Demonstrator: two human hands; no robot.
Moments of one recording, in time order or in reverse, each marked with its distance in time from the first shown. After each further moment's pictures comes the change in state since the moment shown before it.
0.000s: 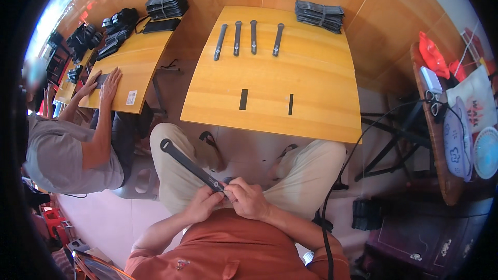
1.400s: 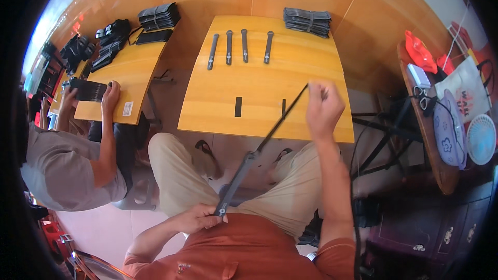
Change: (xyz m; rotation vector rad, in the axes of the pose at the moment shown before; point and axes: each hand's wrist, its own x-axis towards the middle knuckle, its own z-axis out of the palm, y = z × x) left_hand -0.025 0.043 -0.021 0.111 -0.454 -0.150; right_hand 0.146 0.054 -0.179 -0.409 0.813 0.193
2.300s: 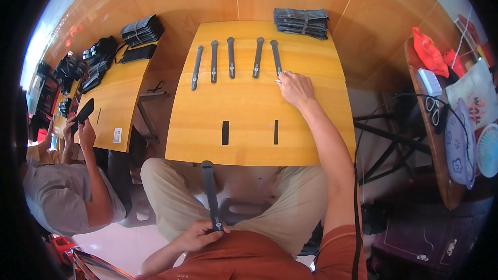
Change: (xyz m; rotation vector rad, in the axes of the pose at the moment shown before) left_hand 0.046 -0.010 -0.007 0.045 0.203 0.112; right_hand 0.071 0.171 0.108 -0.578 -0.705 -0.343
